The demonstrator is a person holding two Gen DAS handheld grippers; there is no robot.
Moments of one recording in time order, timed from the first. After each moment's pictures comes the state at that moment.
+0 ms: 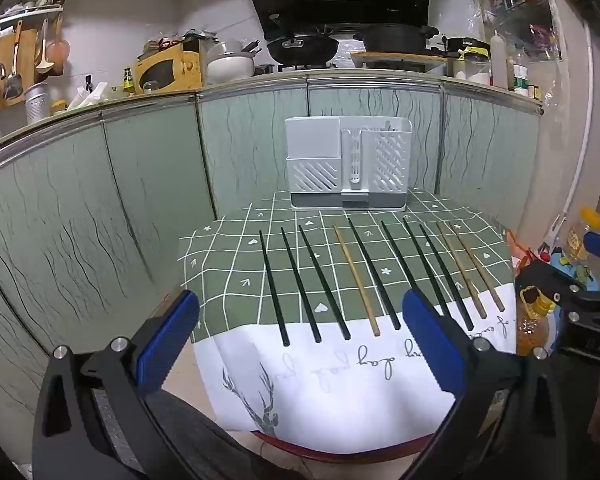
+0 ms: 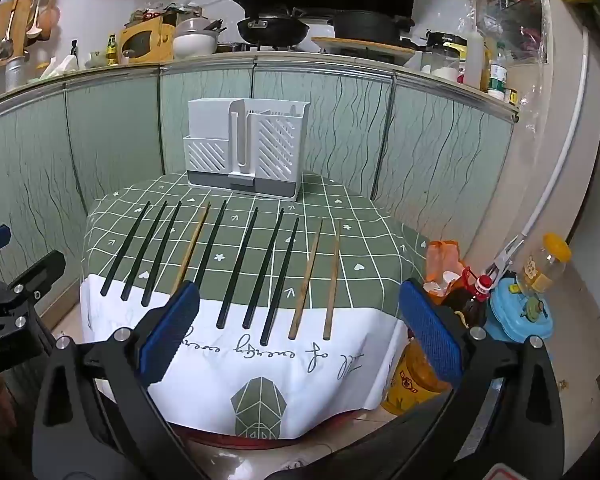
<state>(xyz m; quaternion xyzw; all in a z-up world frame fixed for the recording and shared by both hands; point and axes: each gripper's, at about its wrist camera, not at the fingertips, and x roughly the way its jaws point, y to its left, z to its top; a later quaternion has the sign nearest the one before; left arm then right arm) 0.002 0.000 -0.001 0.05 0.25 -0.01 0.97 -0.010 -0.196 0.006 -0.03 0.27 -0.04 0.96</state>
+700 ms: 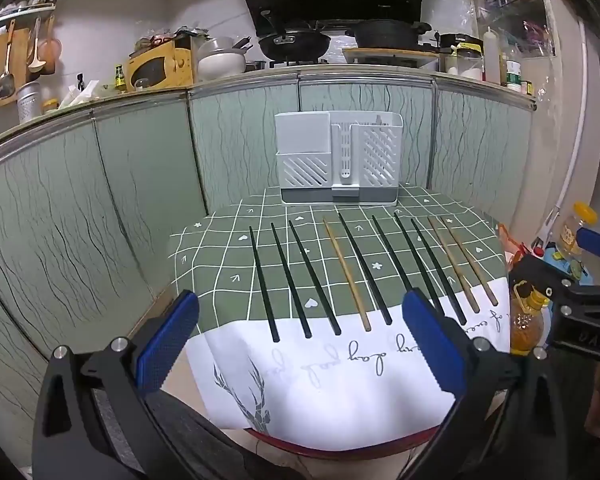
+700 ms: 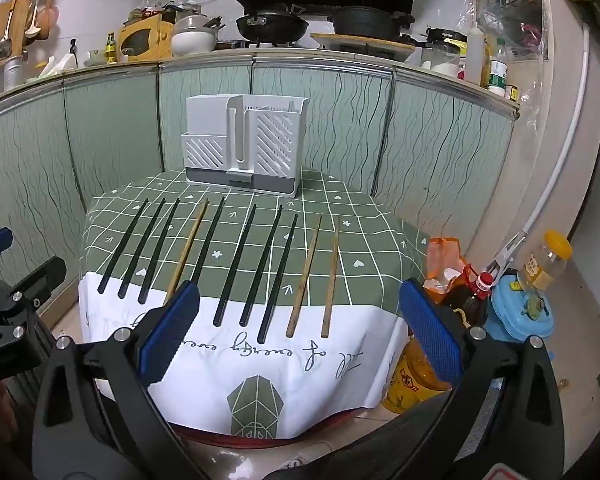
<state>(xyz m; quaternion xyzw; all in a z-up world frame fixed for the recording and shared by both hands) 0.001 -0.003 -0.004 0.04 0.25 -0.03 0.97 -0.008 -0.202 0.002 -0.03 0.27 -0.04 0.96</state>
